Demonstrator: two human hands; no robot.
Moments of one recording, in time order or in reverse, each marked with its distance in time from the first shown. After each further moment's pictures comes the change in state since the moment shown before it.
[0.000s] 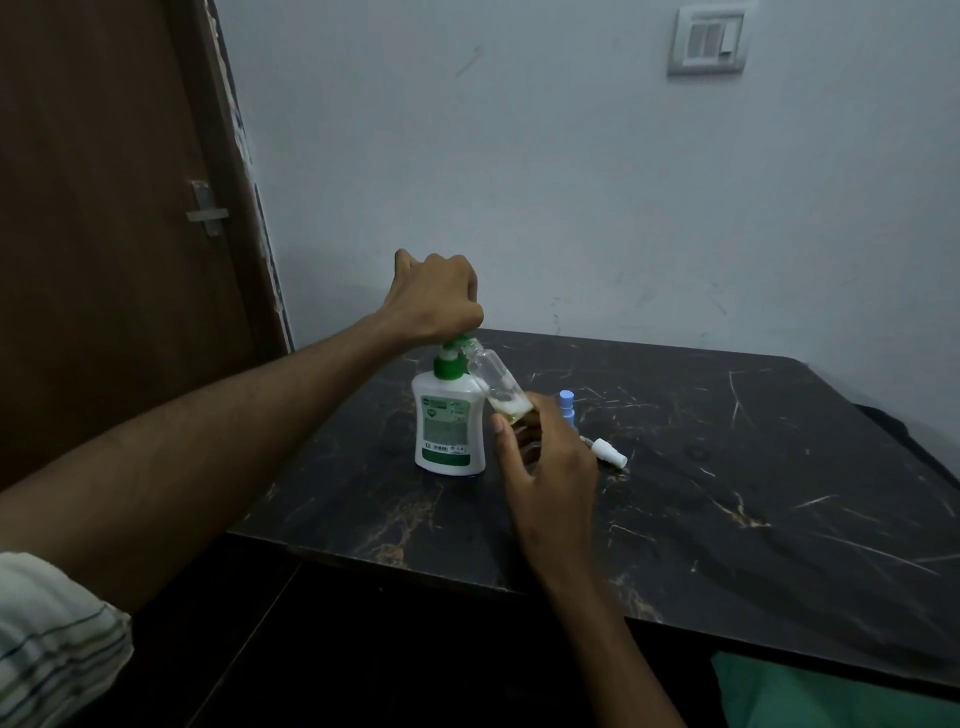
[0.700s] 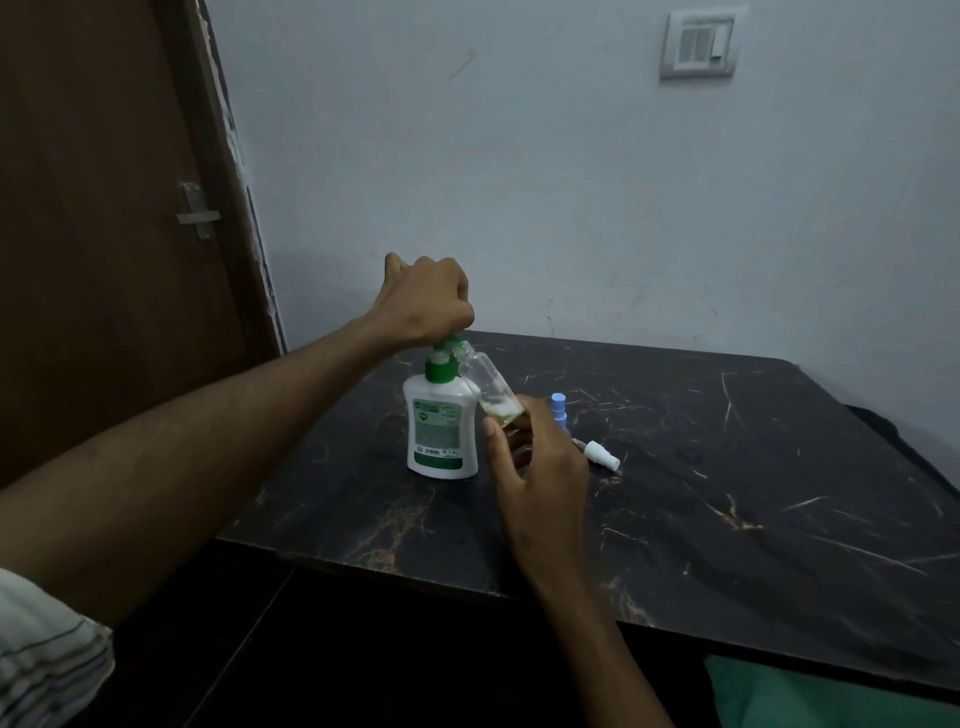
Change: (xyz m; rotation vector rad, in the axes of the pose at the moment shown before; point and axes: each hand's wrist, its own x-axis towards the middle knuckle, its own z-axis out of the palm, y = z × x) left_hand -0.001 -0.002 -0.002 -0.006 -0.009 -0.006; right_hand -0.001 -0.003 0.001 0.014 -0.005 0.015
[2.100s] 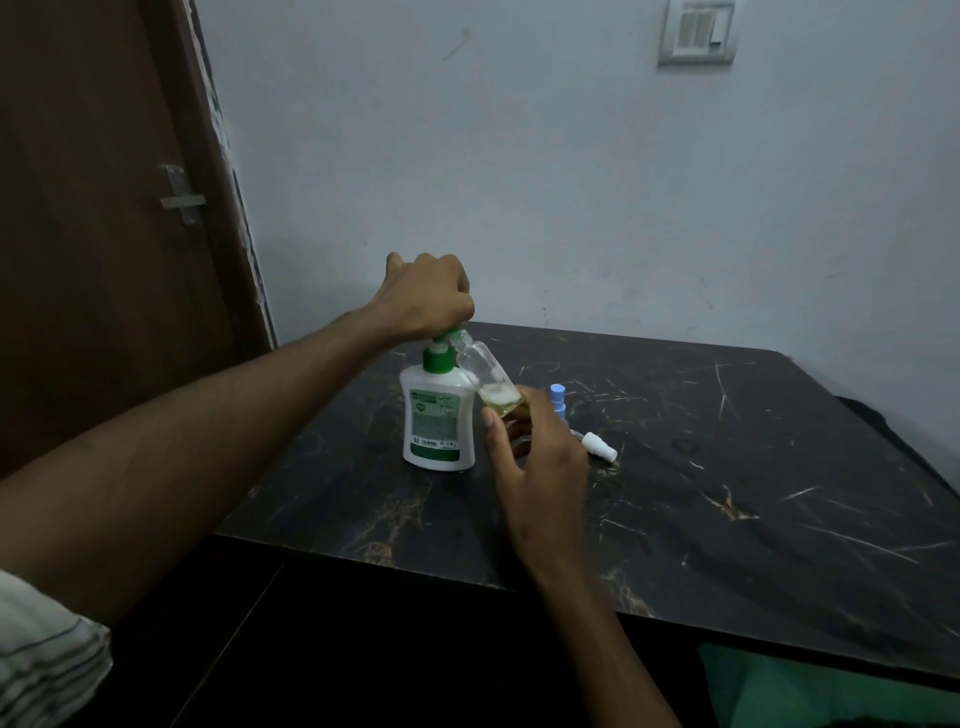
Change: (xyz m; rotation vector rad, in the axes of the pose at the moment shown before) left_hand 0.006 -0.003 0.013 -0.008 -0.053 0.007; right_hand 0.001 0.001 -0.002 -0.034 0.012 -0.004
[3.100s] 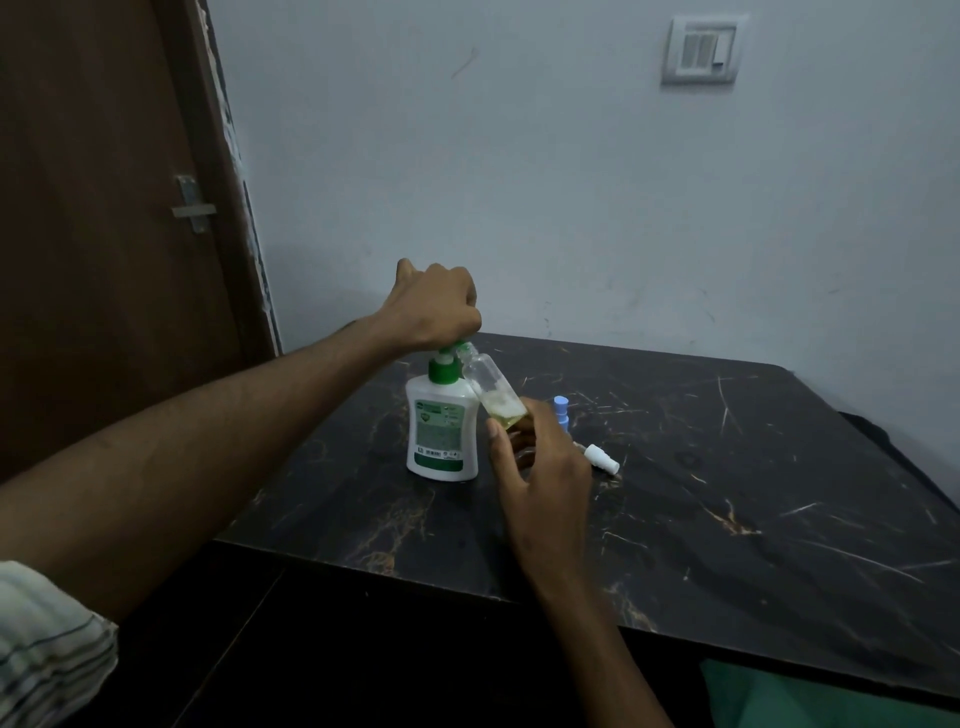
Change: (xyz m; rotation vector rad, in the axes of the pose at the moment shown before) left_hand -0.004 0.006 -0.007 0.059 -0.014 0.029; right_hand -0.001 -0.002 -0.002 0.012 -0.010 0.008
